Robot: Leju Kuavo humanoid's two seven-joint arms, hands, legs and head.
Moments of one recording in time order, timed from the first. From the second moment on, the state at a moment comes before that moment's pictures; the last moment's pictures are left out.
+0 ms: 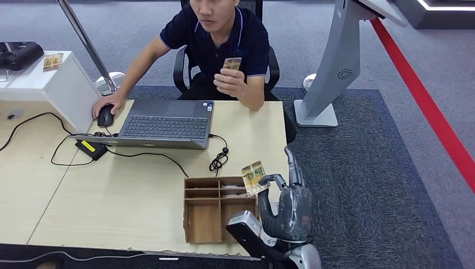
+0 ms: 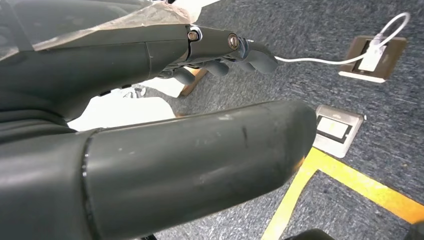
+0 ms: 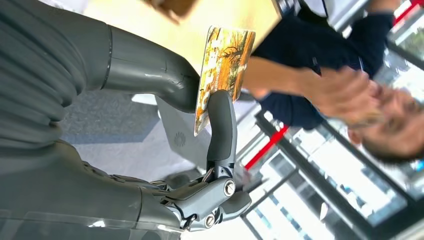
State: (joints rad) left arm -0.13 0.04 -1.08 -0.28 -0.33 0.34 0.35; right arm -0.06 -0.06 0.76 -1.64 1.16 -0.70 0.34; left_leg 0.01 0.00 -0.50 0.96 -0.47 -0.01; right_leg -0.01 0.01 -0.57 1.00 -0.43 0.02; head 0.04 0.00
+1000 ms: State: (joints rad) left arm -0.12 0.04 -1.04 -0.28 -0.33 0.35 0.35; right arm 0.00 0.00 0.53 -1.92 1.09 -0.69 0.10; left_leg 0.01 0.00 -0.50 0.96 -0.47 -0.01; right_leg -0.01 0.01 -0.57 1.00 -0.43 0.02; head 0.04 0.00
